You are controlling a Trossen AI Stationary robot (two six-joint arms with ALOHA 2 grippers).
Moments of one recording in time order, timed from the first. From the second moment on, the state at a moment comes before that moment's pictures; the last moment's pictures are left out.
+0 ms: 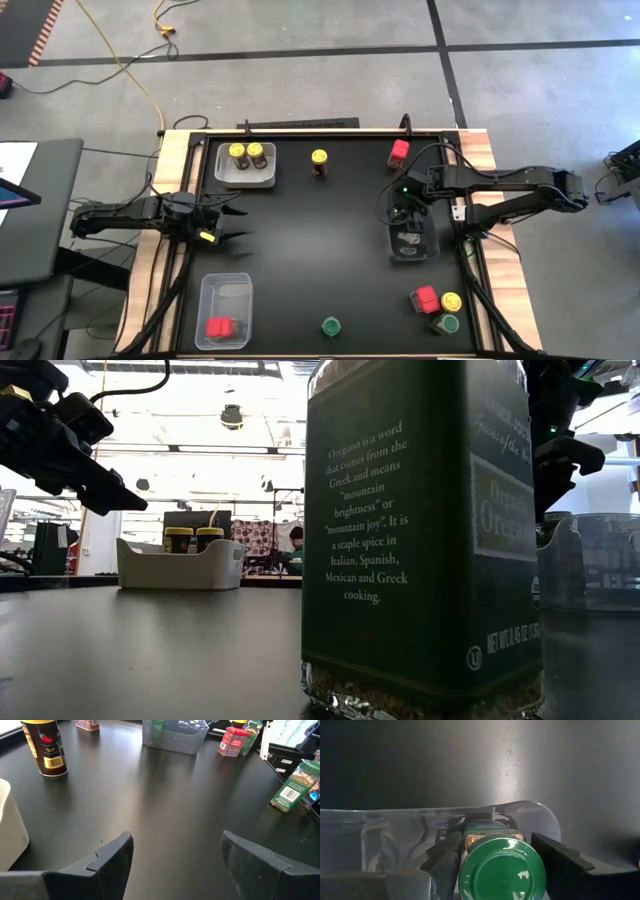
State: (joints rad) left arm 0.01 0.05 0.16 -0.44 -0.01 -0.19; right arm -0.20 1.12 0.74 -0.77 -0.03 -0.21
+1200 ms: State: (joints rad) left arm 0.01 0.05 0.16 -0.44 -0.01 -0.19; right arm -0.20 1.07 0.76 -0.74 -0.02 -0.22
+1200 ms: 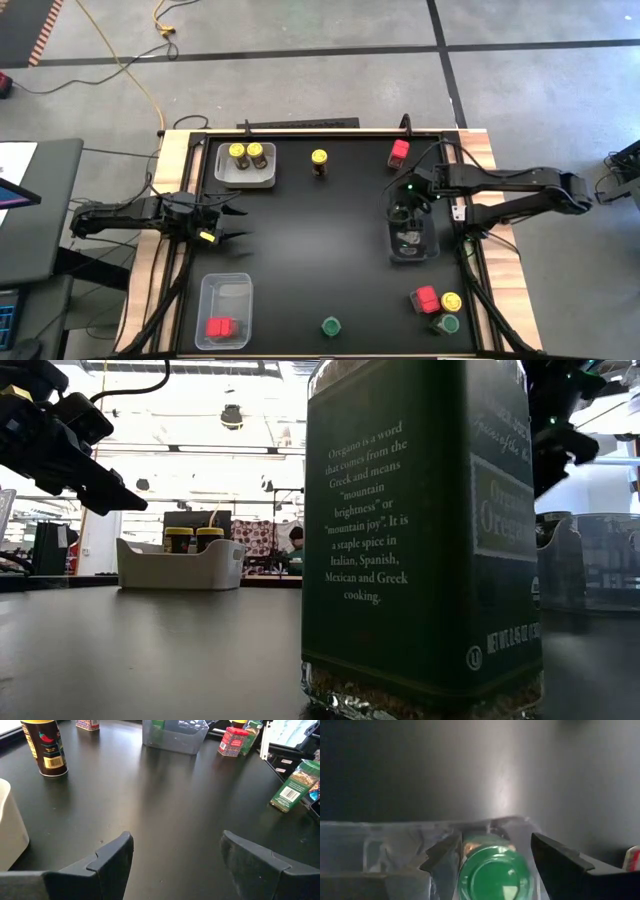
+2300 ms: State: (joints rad) left arm 0.01 0.05 0.16 -0.44 -0.01 -0.19; right arm -0.20 0.99 0.88 -0.54 0.01 -0.13
